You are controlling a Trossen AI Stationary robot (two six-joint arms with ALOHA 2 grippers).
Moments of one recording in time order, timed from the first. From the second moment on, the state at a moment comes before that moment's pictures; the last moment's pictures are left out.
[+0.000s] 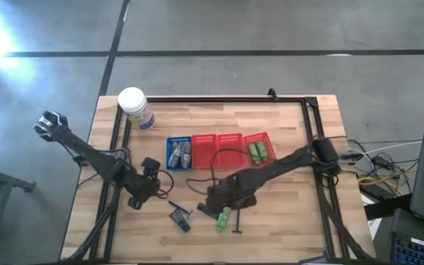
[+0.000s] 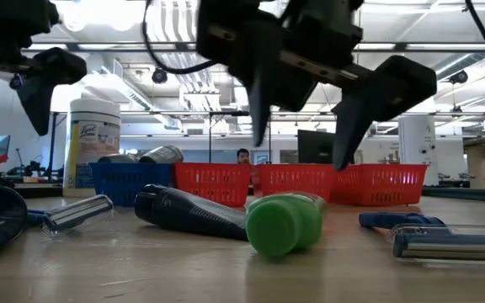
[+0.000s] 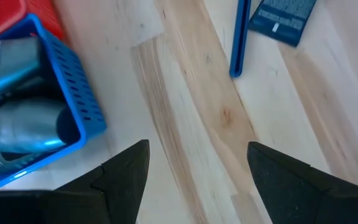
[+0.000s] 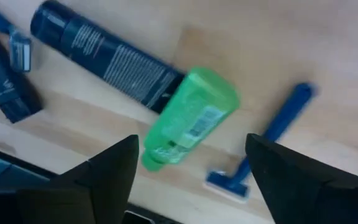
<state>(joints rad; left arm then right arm) -0.56 1.07 0.71 -0.83 -0.23 -0.12 0.30 2.07 1.59 -0.76 -0.23 1.69</state>
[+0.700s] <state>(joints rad) -0.56 1.02 0.71 -0.83 -0.25 -0.12 0.35 2.23 1.69 -0.84 -0.21 1.72</state>
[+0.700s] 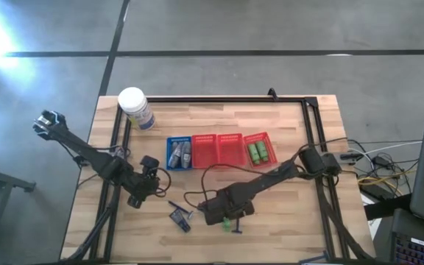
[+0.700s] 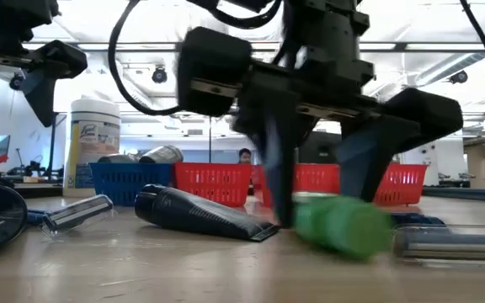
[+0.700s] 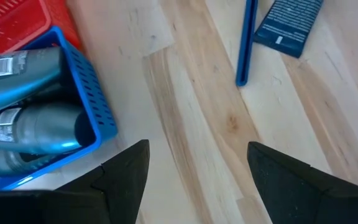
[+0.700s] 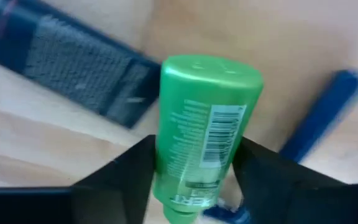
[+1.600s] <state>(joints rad) -0.50 1.03 0.71 -0.71 -0.32 -0.21 -0.22 1.56 1.16 -1.07 0.02 1.07</state>
